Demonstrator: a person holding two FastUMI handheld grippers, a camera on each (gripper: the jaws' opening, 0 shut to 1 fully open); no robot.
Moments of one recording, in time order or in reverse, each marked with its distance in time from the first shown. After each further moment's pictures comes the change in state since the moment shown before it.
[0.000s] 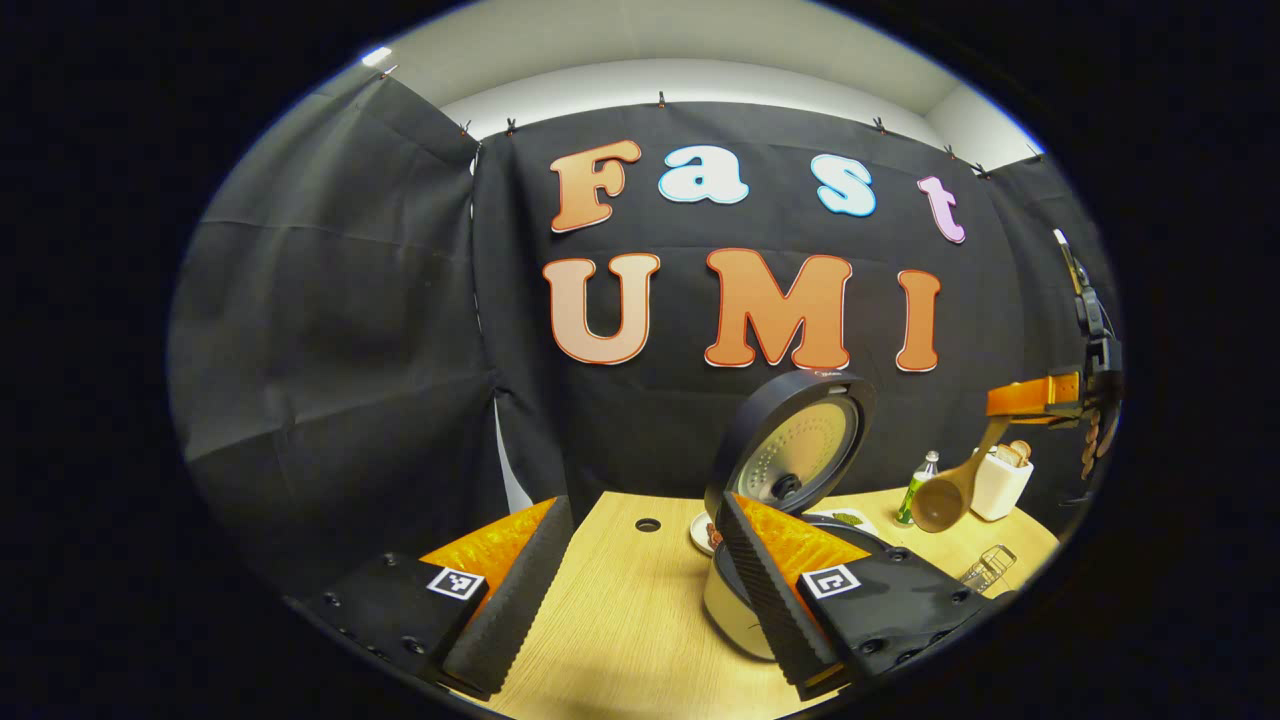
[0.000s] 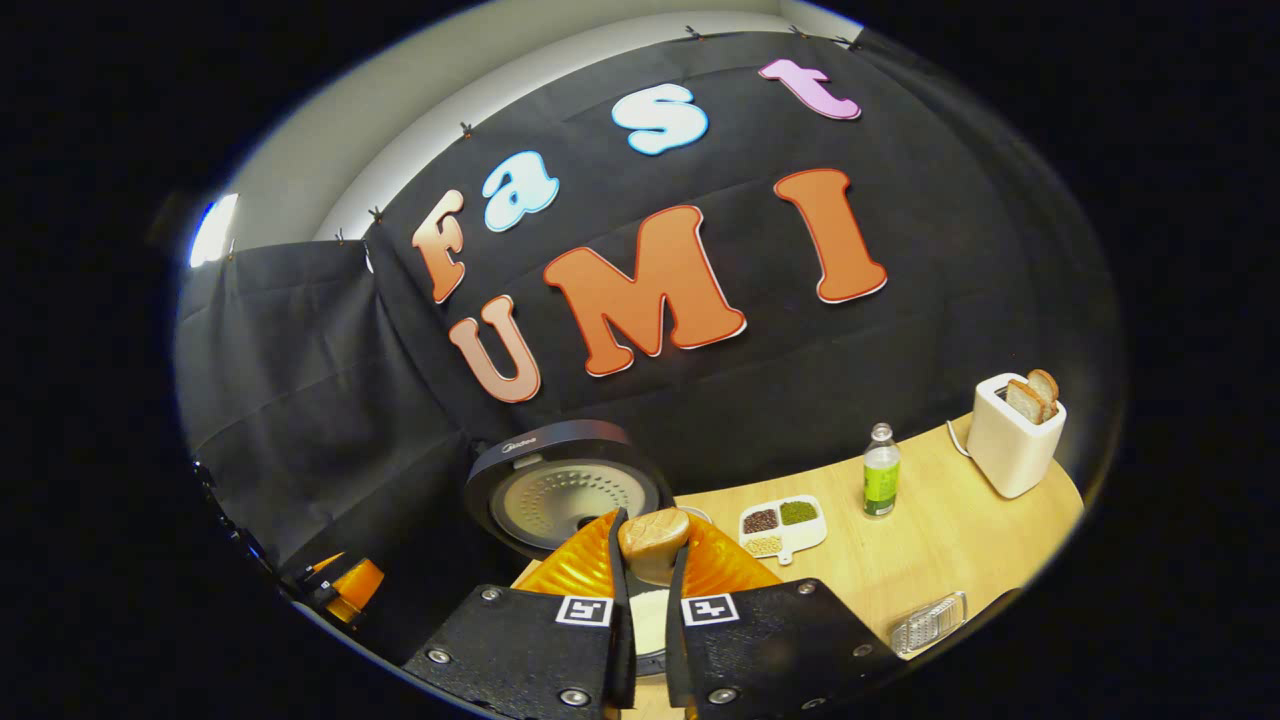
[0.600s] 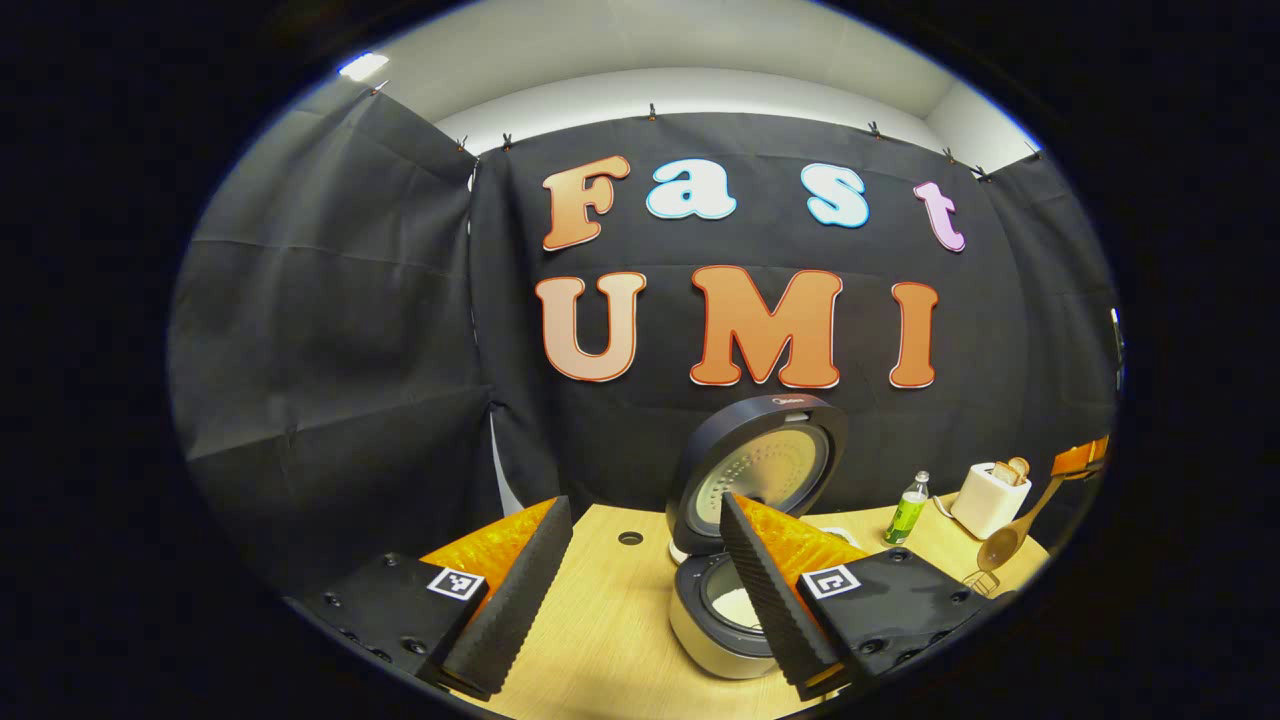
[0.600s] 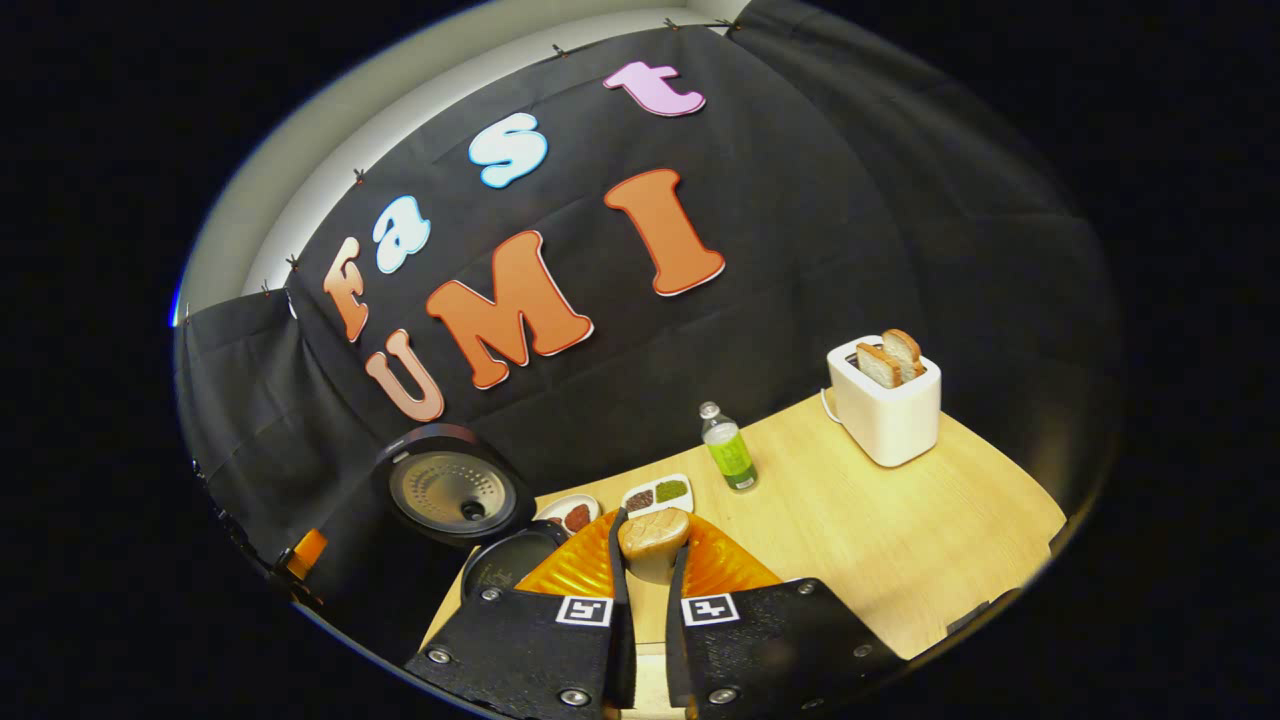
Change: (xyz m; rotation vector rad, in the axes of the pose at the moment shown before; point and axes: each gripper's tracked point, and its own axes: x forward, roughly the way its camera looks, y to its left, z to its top) left arm -0.005 -0.061 0.018 0.007 -0.029 0.025; right arm -0.088 -0.176 -0.022 0.145 0.026 -0.201
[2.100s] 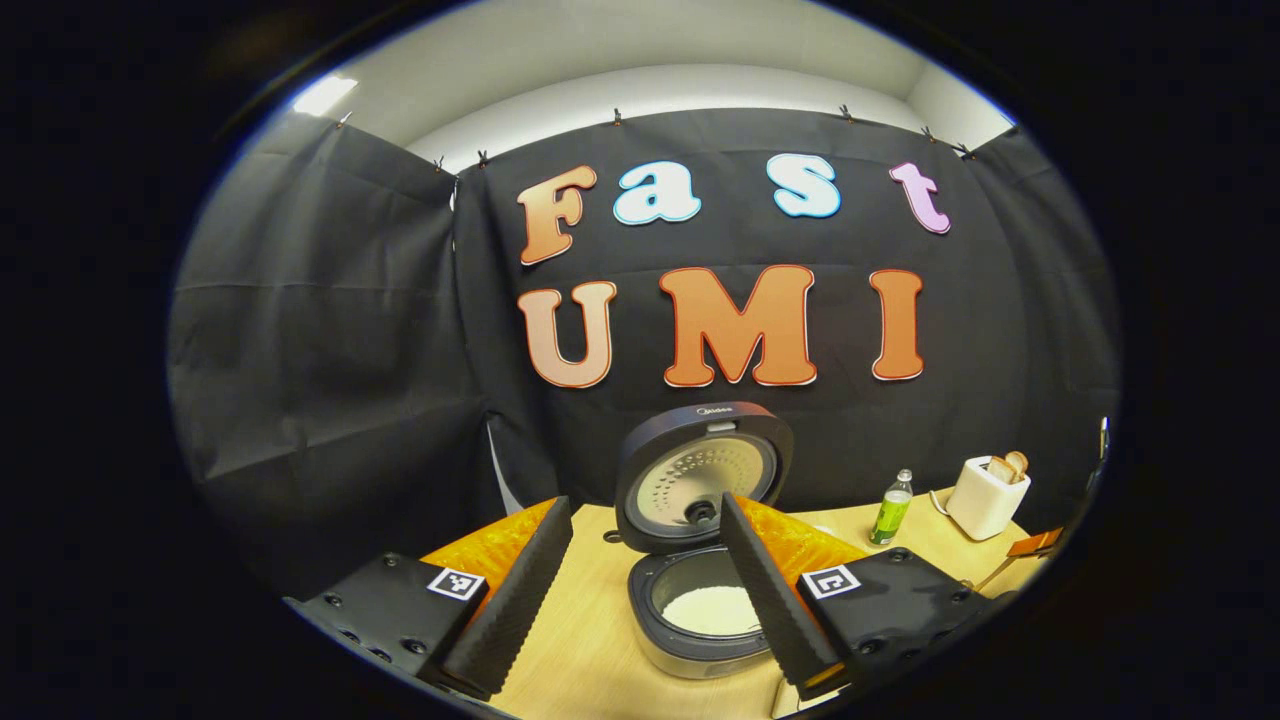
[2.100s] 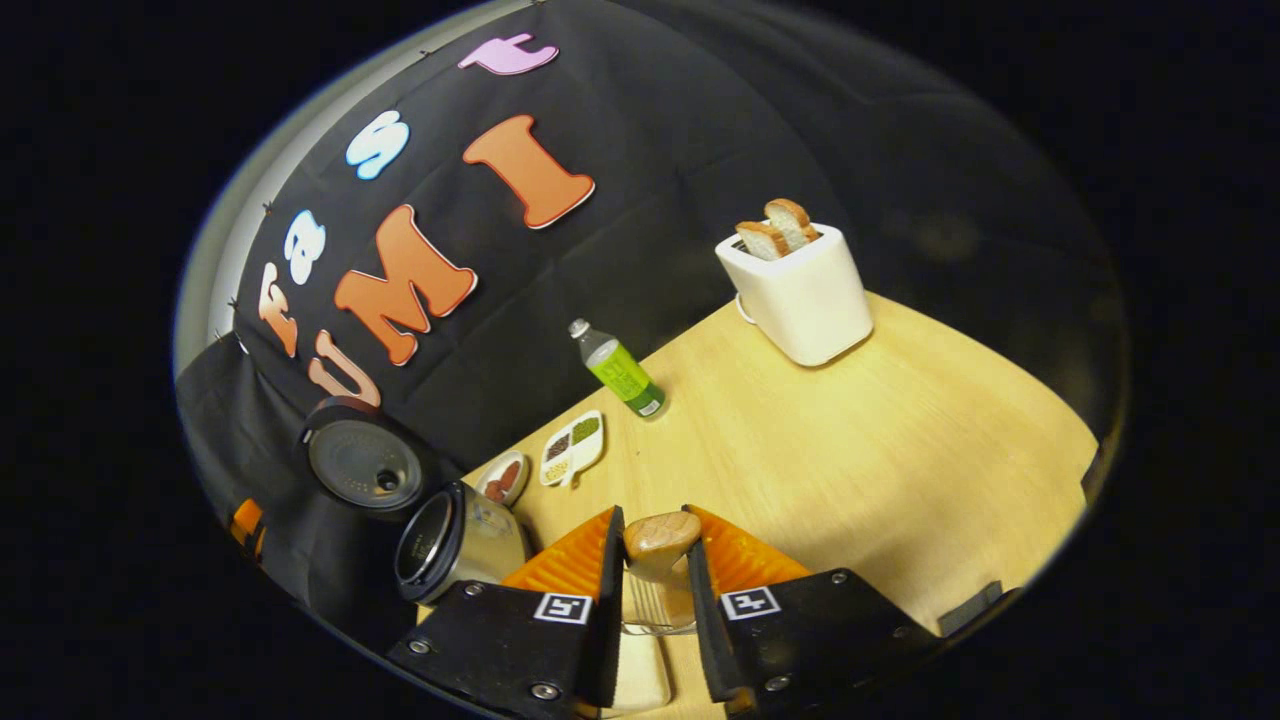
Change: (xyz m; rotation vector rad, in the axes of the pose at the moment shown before) left arm -0.018 -0.080 0.018 0.048 0.013 0.032; right arm 0.033 -0.142 -0.086 0.140 0.156 -0.118
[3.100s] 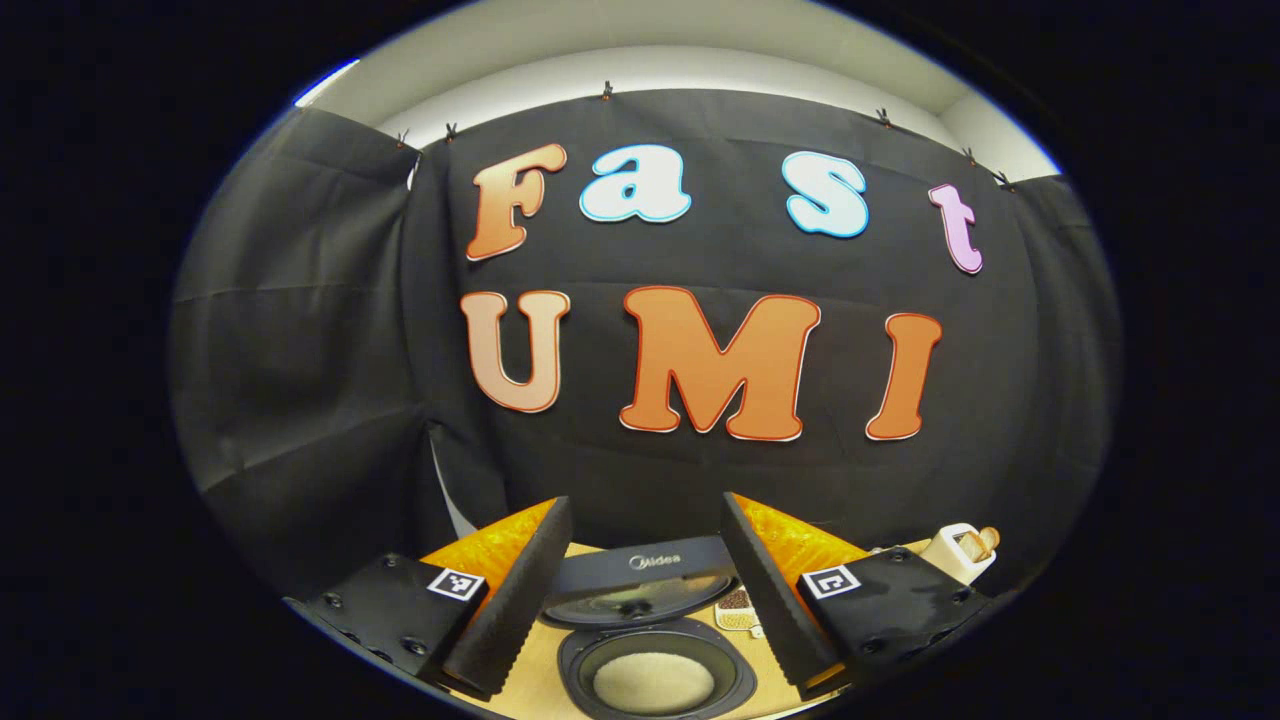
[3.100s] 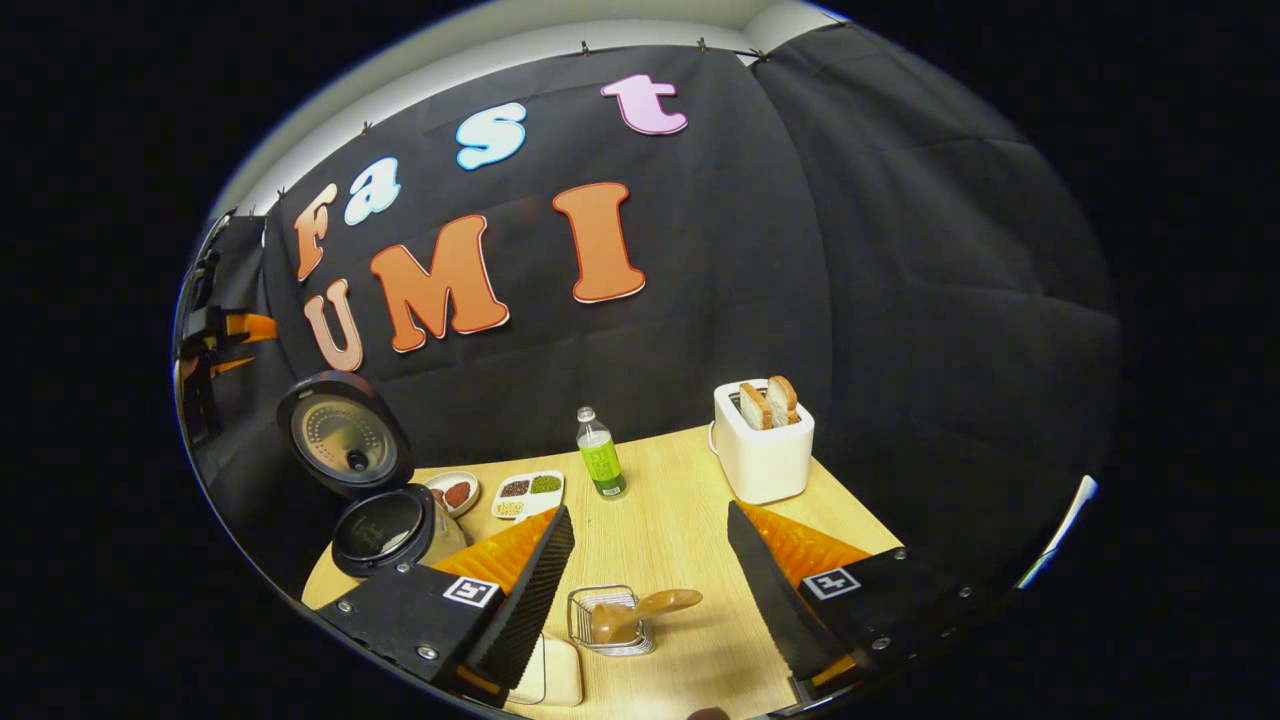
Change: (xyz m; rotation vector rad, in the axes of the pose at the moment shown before) left arm 0.169 -0.056 0.111 -0.088 0.078 -0.083; right arm -0.097 0.050 0.089 -0.348 -0.234 -0.099
